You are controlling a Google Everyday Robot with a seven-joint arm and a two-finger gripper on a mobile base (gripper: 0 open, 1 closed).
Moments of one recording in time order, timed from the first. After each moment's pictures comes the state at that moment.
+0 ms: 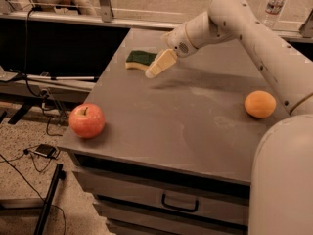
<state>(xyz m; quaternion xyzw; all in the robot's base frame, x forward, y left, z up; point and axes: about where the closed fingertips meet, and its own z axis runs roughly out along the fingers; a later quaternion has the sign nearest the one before) 0.738 -0.006 0.863 -0.56 0.70 0.22 0.39</state>
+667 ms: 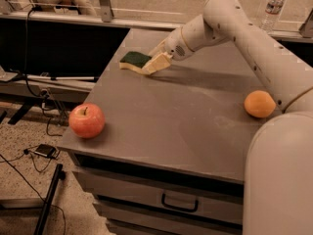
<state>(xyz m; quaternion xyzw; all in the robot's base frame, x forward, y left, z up) 0.736 0.005 0.847 -0.57 0.70 0.23 0.37</state>
